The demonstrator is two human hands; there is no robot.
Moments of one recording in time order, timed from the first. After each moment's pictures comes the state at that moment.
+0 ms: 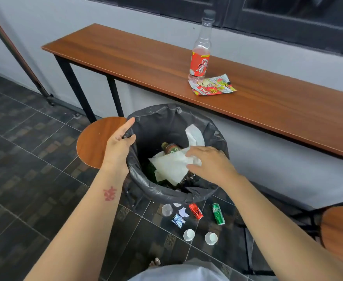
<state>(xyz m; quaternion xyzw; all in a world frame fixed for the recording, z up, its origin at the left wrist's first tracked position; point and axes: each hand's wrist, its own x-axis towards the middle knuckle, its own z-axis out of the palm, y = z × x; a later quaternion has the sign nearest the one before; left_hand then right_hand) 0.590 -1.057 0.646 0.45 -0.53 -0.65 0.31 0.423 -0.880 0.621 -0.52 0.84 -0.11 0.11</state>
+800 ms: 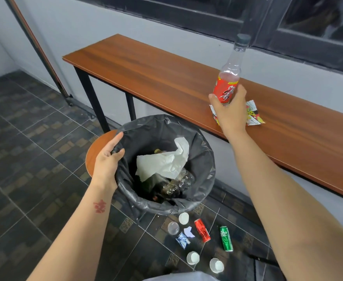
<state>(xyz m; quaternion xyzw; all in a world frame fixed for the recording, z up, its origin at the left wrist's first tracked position) 0.597 -1.156 0.591 0.45 -0.50 -0.65 0.35 0.303 -1.043 0.684 -0.26 0.83 -0.50 0.00</state>
